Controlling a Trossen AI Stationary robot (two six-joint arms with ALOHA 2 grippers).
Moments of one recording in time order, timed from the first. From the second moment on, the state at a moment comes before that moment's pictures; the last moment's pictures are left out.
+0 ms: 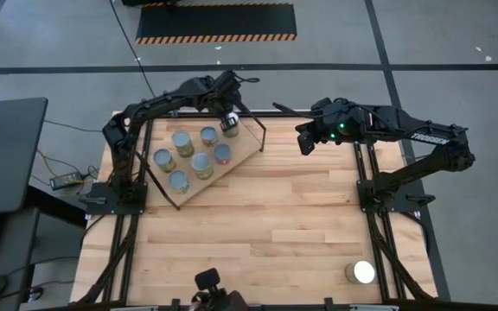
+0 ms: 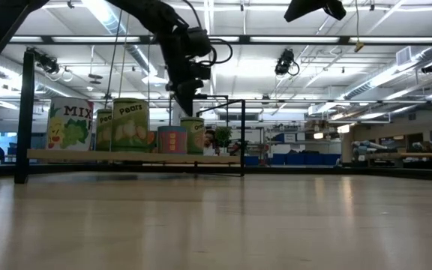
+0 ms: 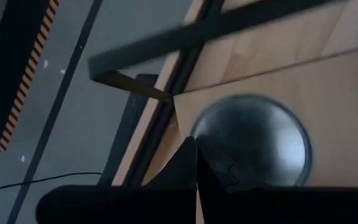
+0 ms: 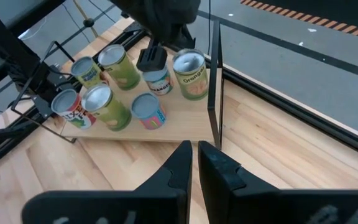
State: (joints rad) left arm 0.61 1.92 1.72 -0.88 -0.22 0.27; right arm -0.11 1.20 1.44 -0.91 0.36 0.61
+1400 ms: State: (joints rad) left arm 0.59 1.98 1.78 -0.95 -0.17 0.19; right arm -0.08 1.20 1.44 -0.94 0.26 0.58
